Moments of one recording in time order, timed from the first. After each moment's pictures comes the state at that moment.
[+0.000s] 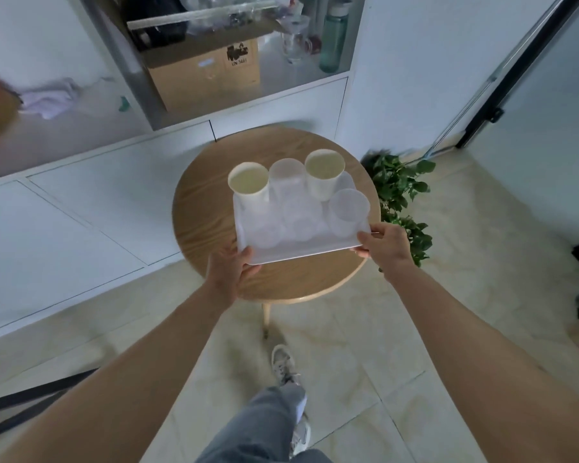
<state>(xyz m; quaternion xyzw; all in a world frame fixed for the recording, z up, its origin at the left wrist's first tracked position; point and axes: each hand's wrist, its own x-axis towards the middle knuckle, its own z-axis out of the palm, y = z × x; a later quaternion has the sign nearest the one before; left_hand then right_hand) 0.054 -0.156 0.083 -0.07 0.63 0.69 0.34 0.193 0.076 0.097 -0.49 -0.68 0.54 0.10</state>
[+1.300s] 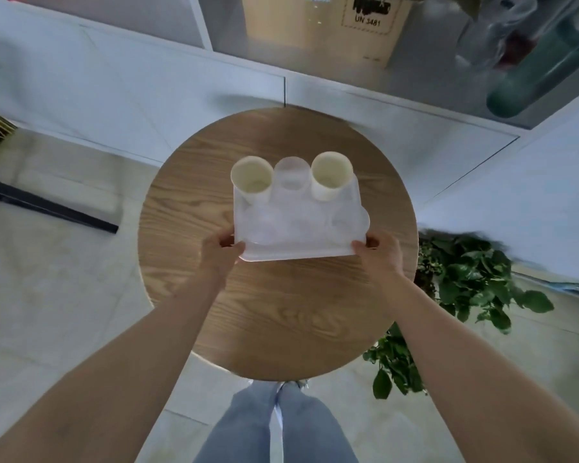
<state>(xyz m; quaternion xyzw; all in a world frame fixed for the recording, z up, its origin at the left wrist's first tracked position) -0.030 0.019 -0.026 -0.35 0.70 0.62 0.11 -0.056 0.289 -0.013 -0.26 -0.85 0.43 -0.16</state>
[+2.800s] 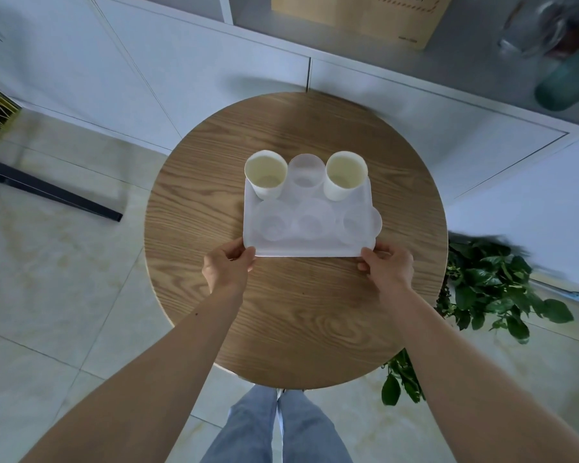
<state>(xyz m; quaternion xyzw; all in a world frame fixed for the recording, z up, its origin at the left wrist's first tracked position) -0.004 0.020 -0.051 -0.46 0.66 0.60 0.02 -0.043 0.262 -0.058 -0.38 -0.77 0.50 -0.13</state>
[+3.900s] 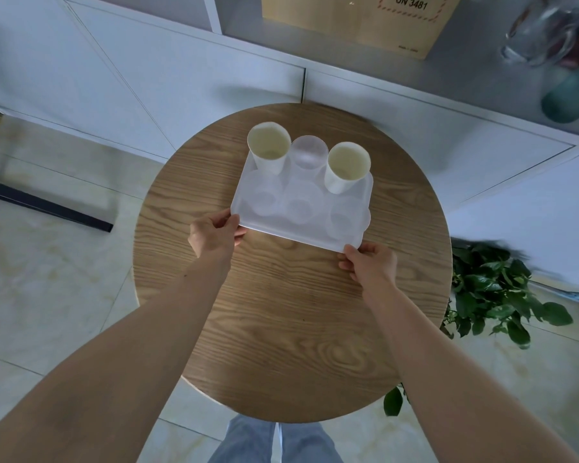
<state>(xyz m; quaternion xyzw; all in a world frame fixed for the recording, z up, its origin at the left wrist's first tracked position) -0.097 -0.009 -0.049 -0.46 0.67 0.59 0.00 -0.086 0.227 -0.053 -0.42 -0.70 0.56 -0.16</state>
